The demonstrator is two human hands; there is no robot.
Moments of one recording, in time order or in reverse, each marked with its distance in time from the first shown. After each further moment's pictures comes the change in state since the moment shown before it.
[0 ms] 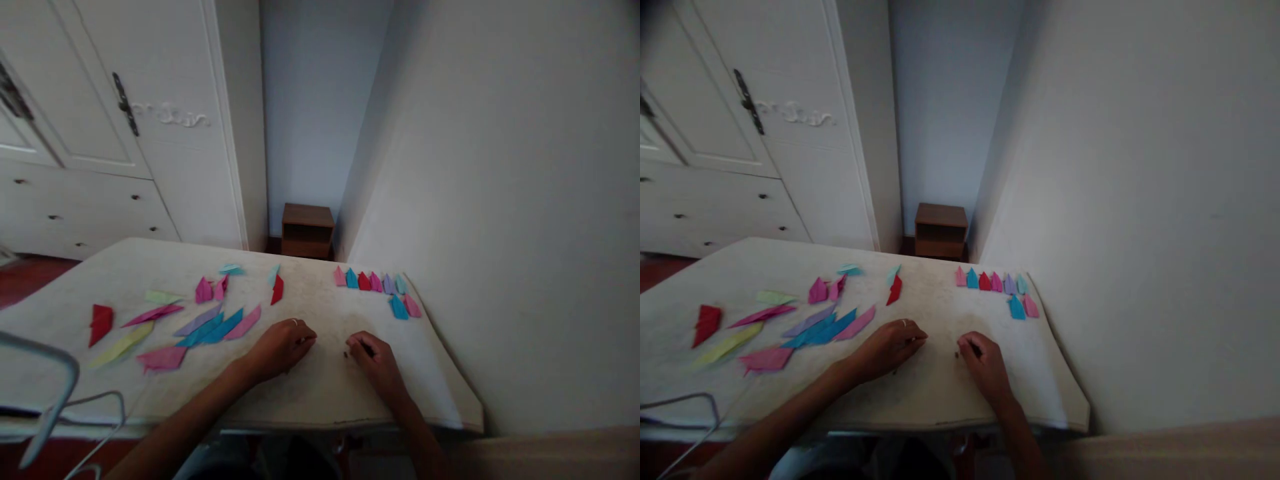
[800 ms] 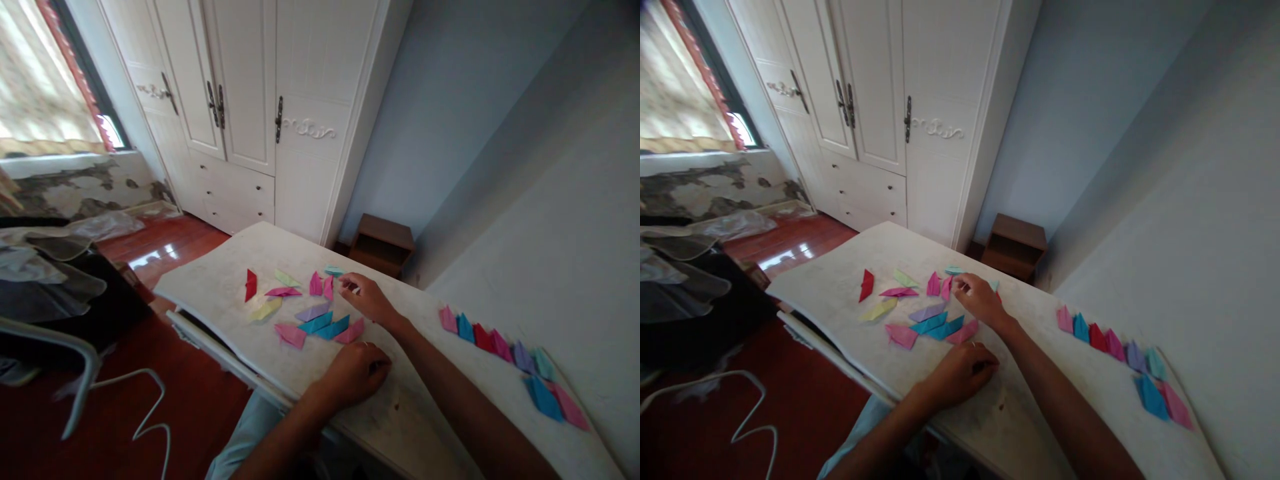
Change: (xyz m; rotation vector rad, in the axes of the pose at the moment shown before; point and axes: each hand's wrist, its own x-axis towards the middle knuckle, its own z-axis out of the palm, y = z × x) left_hand -0.065 -0.027 -0.014 -0.257 0.261 -0.182; right_hand 0.162 -0.135 0.190 -0.199 -0.430 -0.503
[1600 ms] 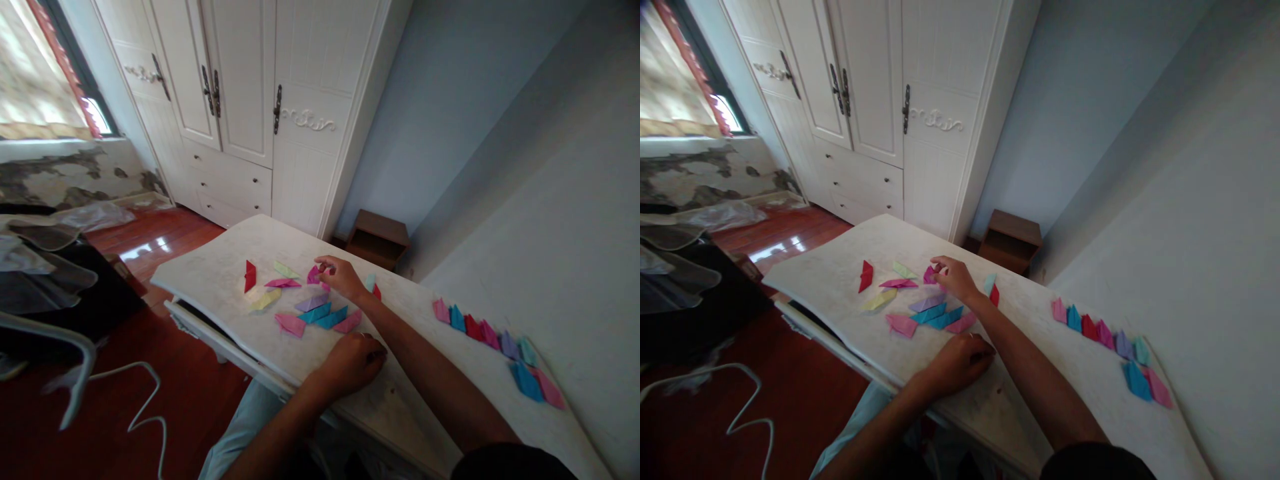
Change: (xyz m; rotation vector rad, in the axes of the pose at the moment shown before) left_hand -0.005 -0.002 0.001 0.036 0.001 0.033; right_hand 0.042 -0.013 0.036 0.149 -0.006 -0.026
